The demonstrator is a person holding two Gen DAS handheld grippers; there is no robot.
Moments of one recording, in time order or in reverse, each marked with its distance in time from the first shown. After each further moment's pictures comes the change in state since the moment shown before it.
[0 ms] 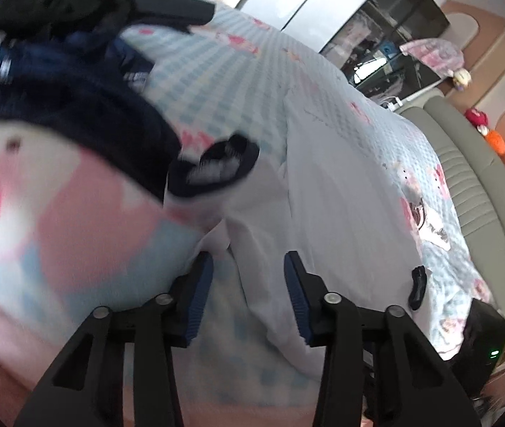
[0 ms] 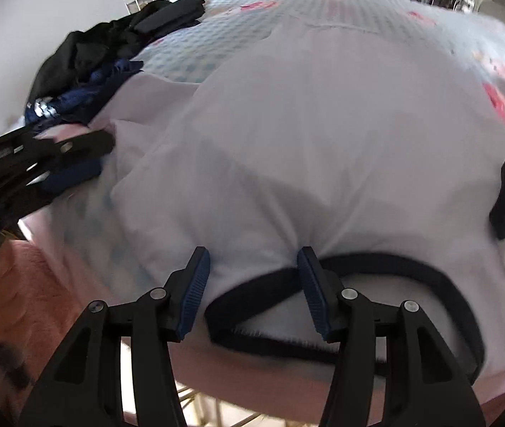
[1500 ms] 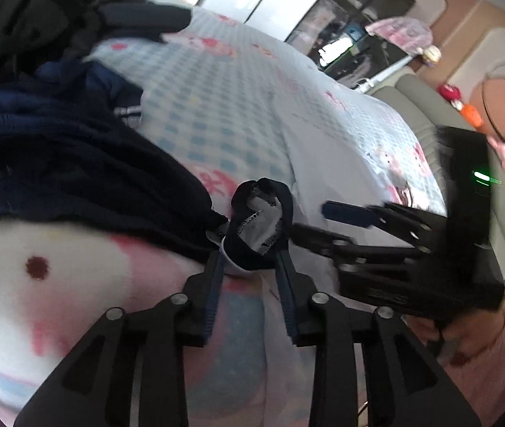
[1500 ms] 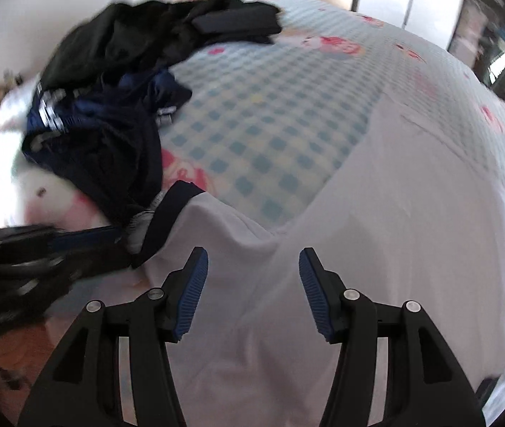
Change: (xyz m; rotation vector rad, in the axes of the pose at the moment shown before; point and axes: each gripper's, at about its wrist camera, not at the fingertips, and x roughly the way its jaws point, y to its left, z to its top) left arm -0.003 0.038 0.034 0.157 0.057 -0.094; right arm 0.061 0.087 0.131 -0.374 0.018 -0.062
